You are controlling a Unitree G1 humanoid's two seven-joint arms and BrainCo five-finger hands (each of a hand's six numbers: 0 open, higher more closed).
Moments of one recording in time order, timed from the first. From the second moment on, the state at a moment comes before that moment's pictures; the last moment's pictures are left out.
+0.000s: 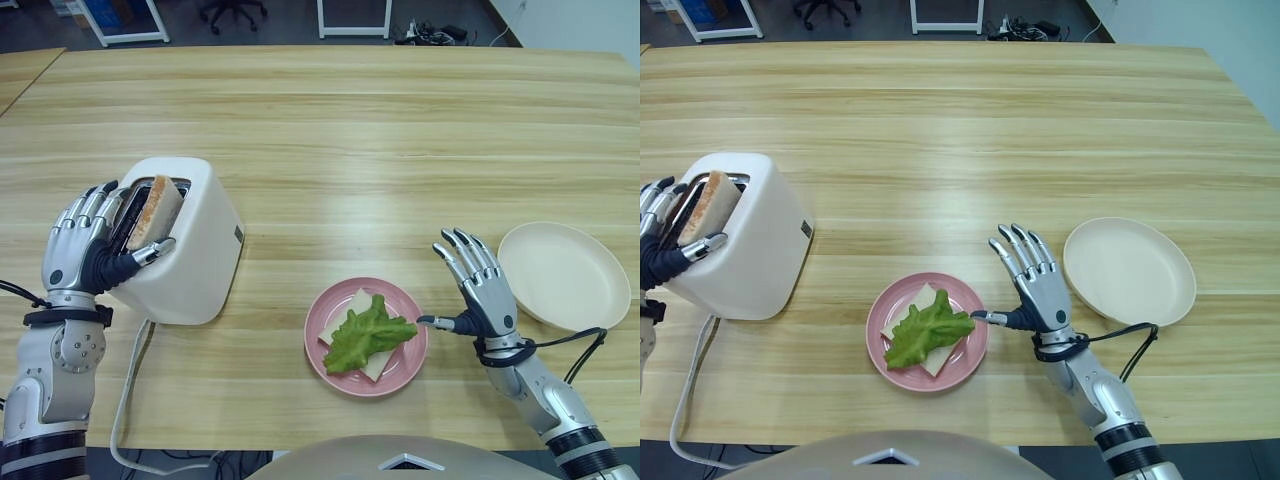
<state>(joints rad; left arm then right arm) 0.22 0.73 0.38 -0.04 0.61 -0.25 0.09 0.16 -0.52 0.27 0.04 -0.98 -0.39 -0.73</state>
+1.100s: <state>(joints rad) 0.24 0.77 0.40 -0.02 0.64 -0.30 0.28 0.20 -0.52 0.27 0.02 -1.00 -0.37 -0.74</state>
